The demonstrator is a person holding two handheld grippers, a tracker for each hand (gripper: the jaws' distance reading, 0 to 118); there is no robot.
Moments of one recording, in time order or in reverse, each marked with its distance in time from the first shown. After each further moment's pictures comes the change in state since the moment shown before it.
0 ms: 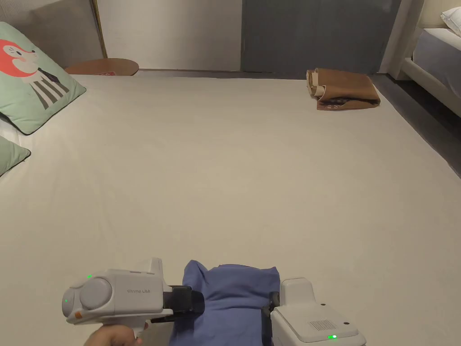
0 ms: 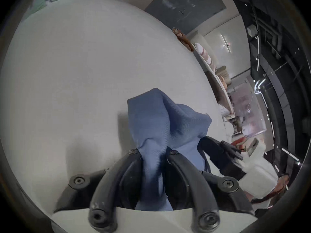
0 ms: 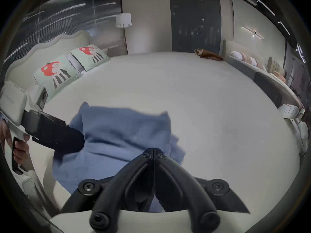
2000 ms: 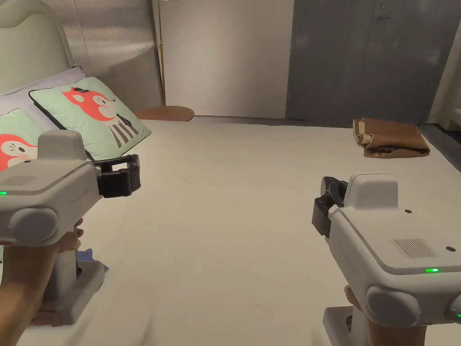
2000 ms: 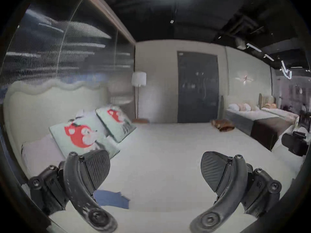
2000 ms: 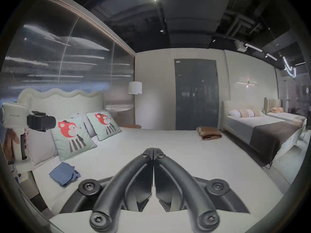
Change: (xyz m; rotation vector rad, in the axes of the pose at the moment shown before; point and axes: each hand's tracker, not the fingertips) left arm 0.085 0.034 0.250 1.006 0.575 -0.454; right arm -0.037 0.158 0.141 0.611 0.012 0.059
